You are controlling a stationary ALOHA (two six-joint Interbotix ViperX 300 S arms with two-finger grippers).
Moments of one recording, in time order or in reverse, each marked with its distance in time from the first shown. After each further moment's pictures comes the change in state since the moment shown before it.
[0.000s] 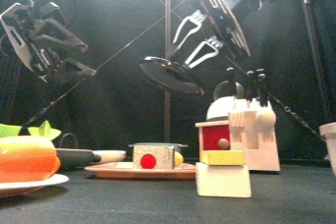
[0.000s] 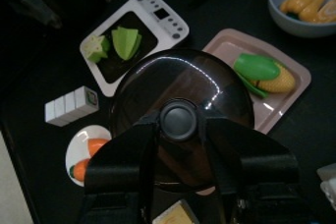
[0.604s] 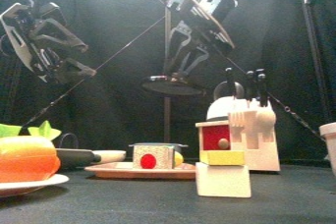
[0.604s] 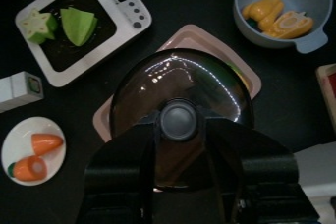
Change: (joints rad) left arm 0.000 -0.002 0.000 -0.002 0.000 0.000; right arm -0.095 0.081 -0.189 0.465 0.129 -0.653
